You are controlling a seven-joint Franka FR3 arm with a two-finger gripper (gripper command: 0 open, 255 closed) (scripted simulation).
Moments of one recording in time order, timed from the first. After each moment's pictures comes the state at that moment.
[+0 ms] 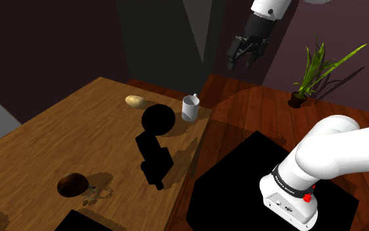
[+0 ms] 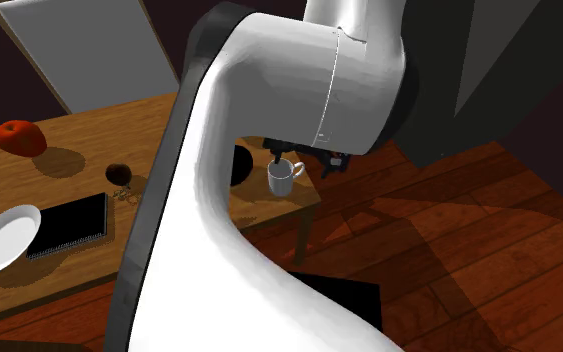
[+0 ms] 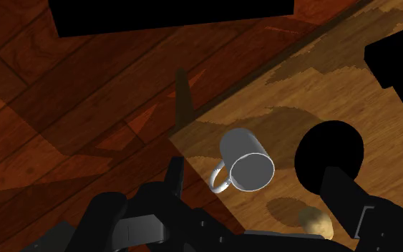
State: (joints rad) arm -0.02 -0.79 0.01 -2.38 0.12 1.69 0.14
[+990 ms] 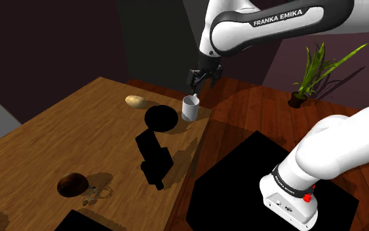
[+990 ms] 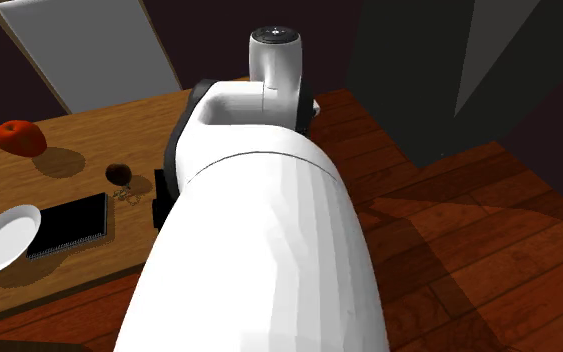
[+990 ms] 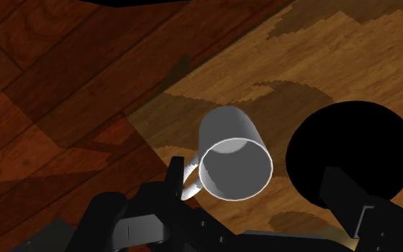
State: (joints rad) arm -0.01 -0.41 0.20 -2.41 0.09 2.09 0.29
